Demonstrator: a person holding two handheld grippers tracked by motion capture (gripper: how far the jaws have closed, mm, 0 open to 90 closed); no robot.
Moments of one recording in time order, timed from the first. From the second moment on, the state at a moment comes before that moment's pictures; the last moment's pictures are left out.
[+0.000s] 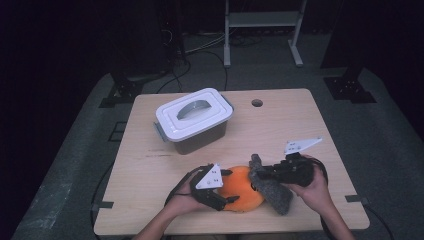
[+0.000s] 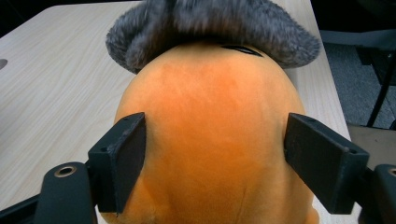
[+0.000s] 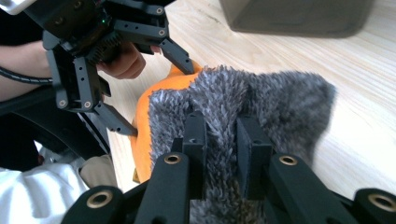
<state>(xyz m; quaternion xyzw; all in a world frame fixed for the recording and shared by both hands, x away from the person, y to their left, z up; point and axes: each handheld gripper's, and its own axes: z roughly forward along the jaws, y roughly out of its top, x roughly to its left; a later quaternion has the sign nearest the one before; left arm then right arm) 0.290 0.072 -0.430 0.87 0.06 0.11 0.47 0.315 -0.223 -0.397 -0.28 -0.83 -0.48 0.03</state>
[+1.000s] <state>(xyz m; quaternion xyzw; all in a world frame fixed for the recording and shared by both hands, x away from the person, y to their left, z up) 0.289 0.074 -0.426 0.87 0.06 0.10 0.49 0.305 -0.229 -0.406 -0.27 -0.84 -0.47 0.03</state>
